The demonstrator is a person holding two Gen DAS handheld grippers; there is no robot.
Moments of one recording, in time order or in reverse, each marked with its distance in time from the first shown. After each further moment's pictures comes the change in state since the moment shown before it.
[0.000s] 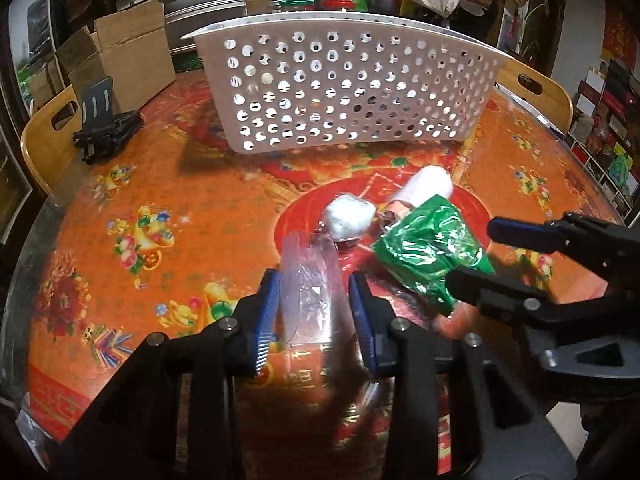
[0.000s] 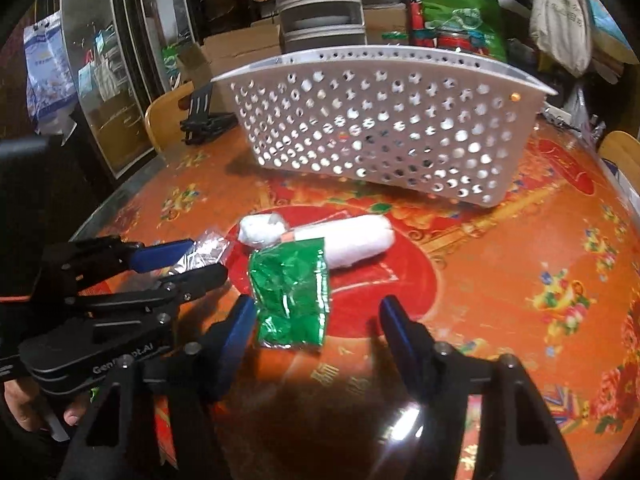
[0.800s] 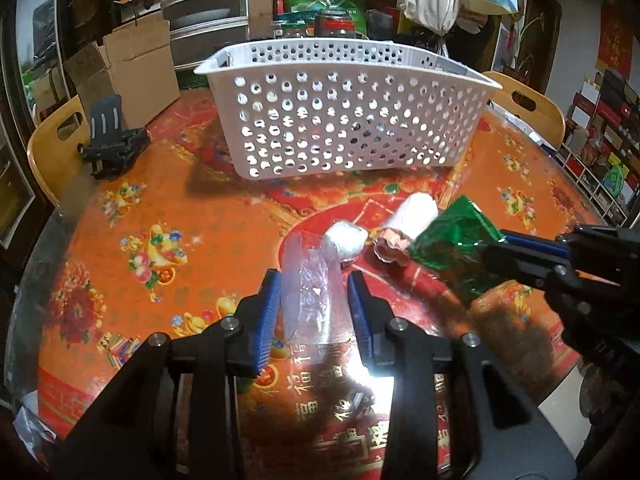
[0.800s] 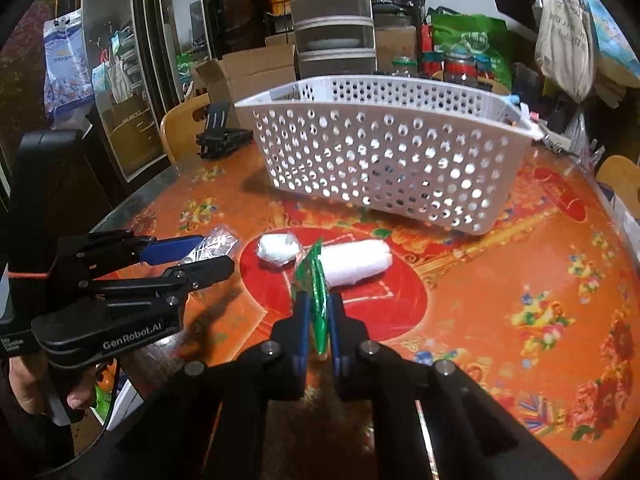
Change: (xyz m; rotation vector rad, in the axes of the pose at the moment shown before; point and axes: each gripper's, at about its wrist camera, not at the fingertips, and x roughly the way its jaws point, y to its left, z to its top) left arm -0.030 0.002 0.005 -0.009 -0.067 -0.013; right arm -0.043 0.003 0.003 -0.049 -0.082 -0.001
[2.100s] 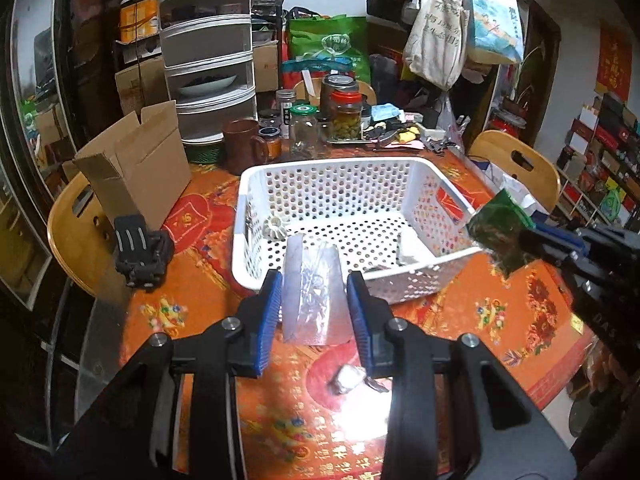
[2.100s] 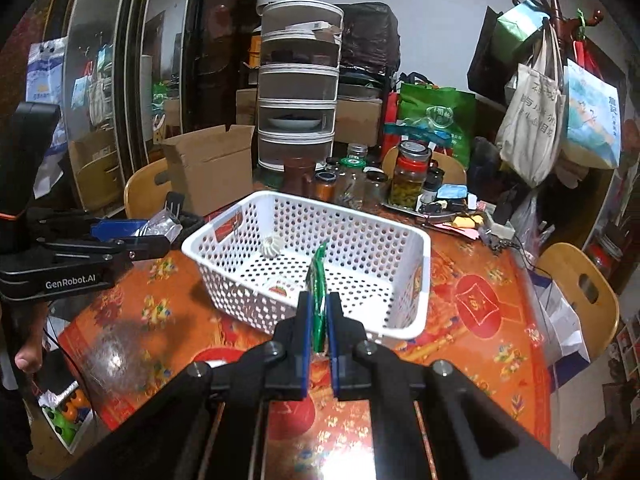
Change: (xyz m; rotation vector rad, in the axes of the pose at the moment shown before) left arm -0.078 0.017 0.172 0.003 -0.069 0.005; right arm -0.076 -0.036 0.140 -0.074 -0.135 -0.182
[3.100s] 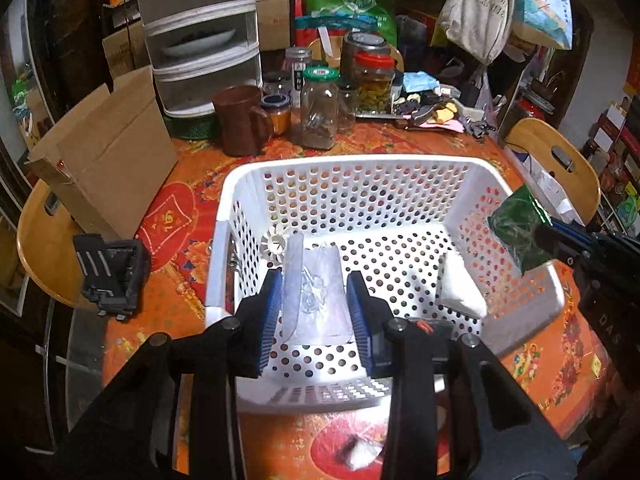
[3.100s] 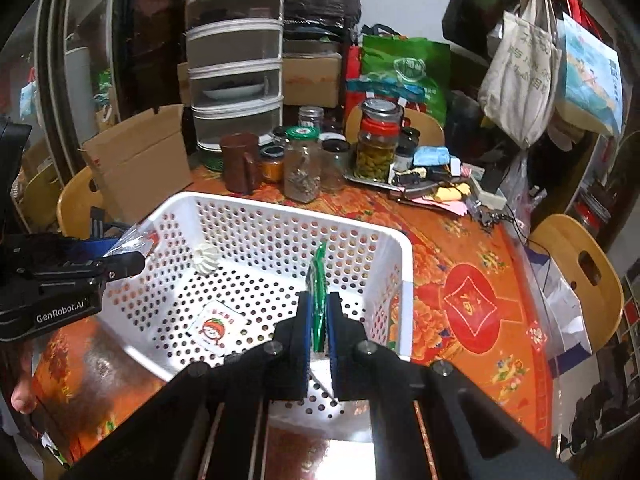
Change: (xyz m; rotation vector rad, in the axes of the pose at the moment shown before) left arm 0.157 0.013 0.068 -0.054 0.168 0.039; right arm 0.127 -0.055 0.040 0.113 0.166 -0.099
